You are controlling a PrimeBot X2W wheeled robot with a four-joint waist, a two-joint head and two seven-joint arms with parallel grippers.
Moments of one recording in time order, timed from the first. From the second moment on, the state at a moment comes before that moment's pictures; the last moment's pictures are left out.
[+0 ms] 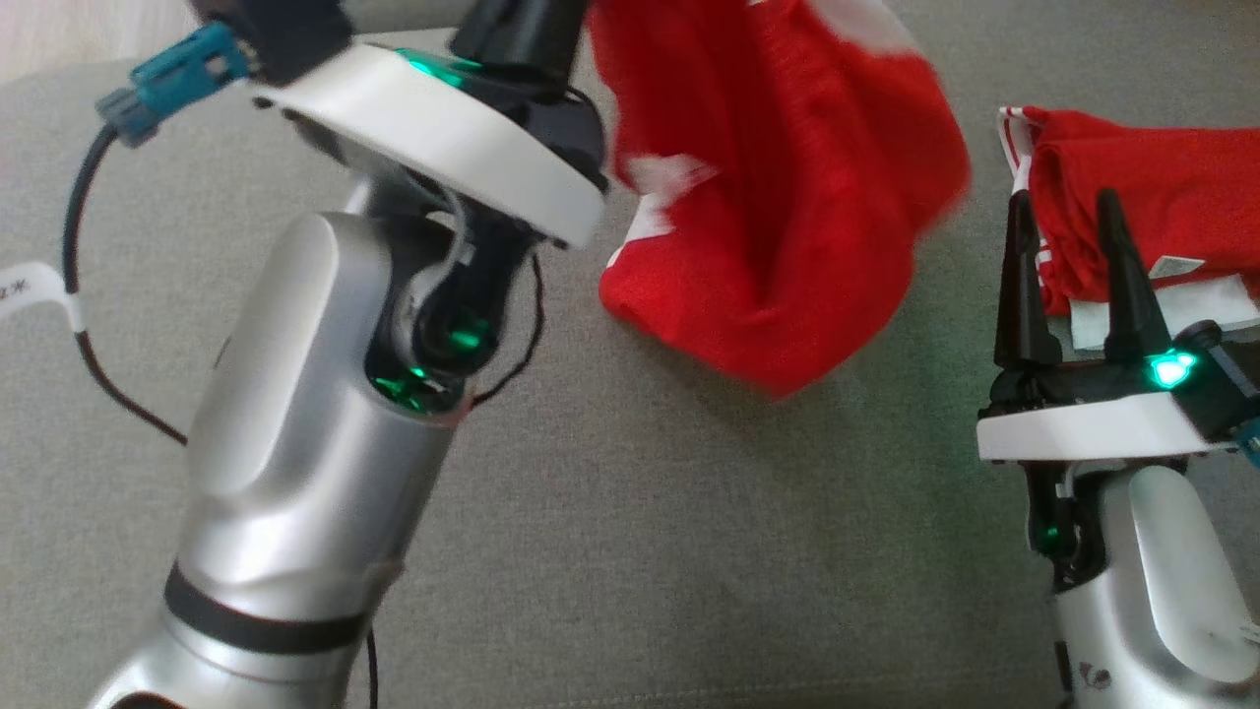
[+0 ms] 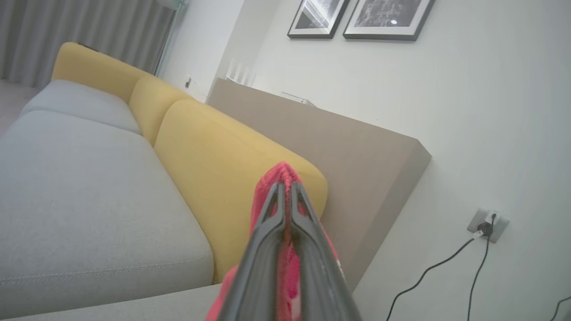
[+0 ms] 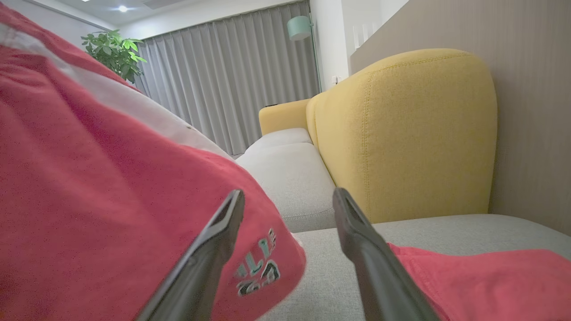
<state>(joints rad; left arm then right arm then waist) -0.74 0.03 -0.44 -0.01 -0.73 0.10 0.08 -0.26 -0.05 0.02 0.16 0.22 0.12 -0.25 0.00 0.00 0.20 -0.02</state>
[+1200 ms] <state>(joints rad) -0.70 0.24 -0.37 0.67 -0.60 -0.03 -0.25 -0.30 -0.05 0.02 0.22 0.17 0.12 -0.26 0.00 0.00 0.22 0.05</state>
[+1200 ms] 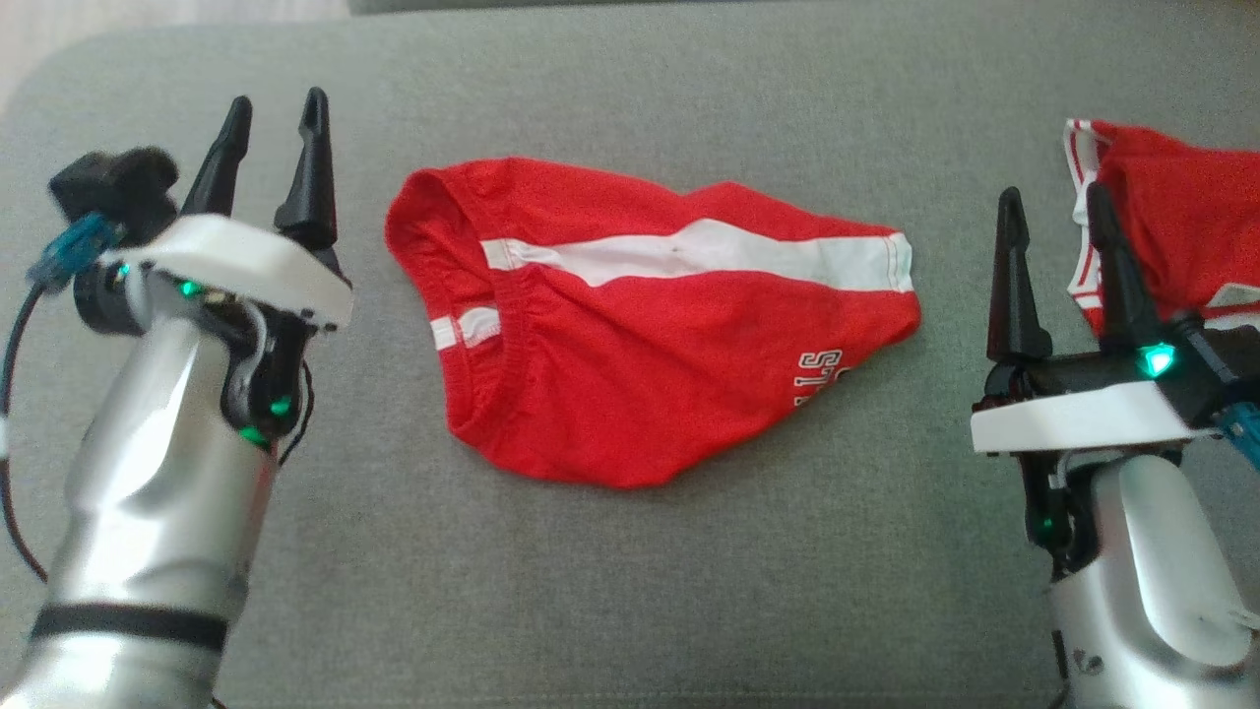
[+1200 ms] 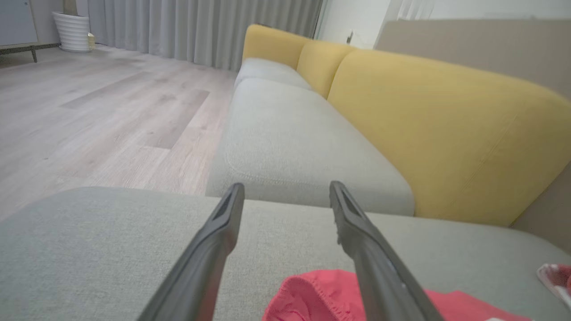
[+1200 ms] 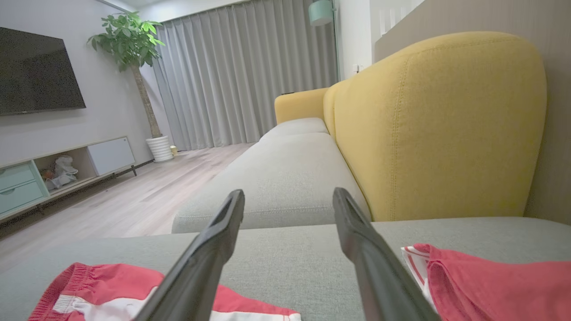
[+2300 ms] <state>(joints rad) -0.37 0.06 -0.25 0.46 -0.40 -0.04 -0.14 -0.18 -0.05 0.00 0.15 0.18 0.12 -0.24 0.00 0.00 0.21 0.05</state>
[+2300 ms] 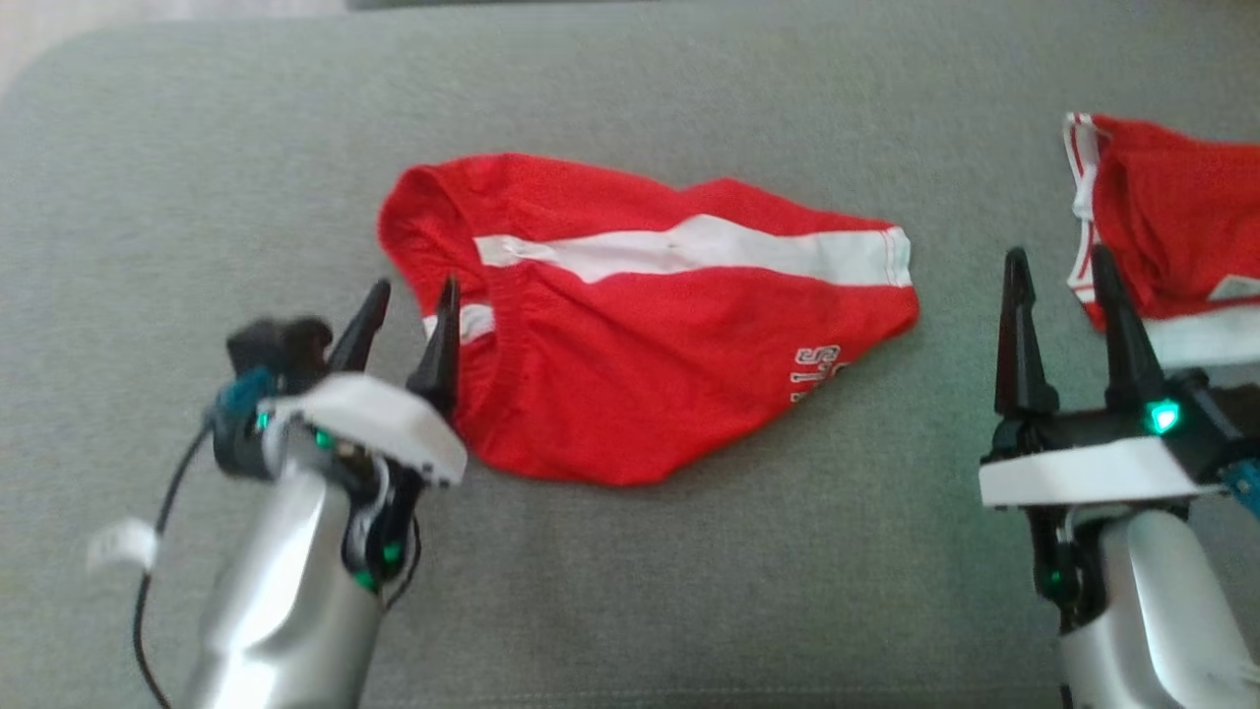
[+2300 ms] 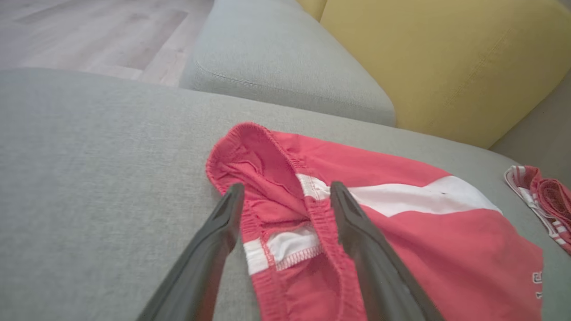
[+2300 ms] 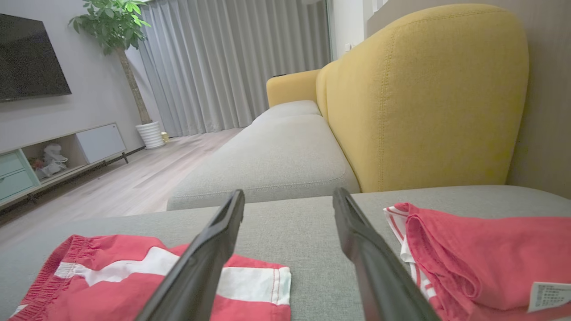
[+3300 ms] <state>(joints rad) -0.60 0.08 -0.28 0.72 -0.43 -0.09 -0.17 -0.24 -0.05 0.00 0.21 0.19 0.12 -0.25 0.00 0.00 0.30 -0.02</state>
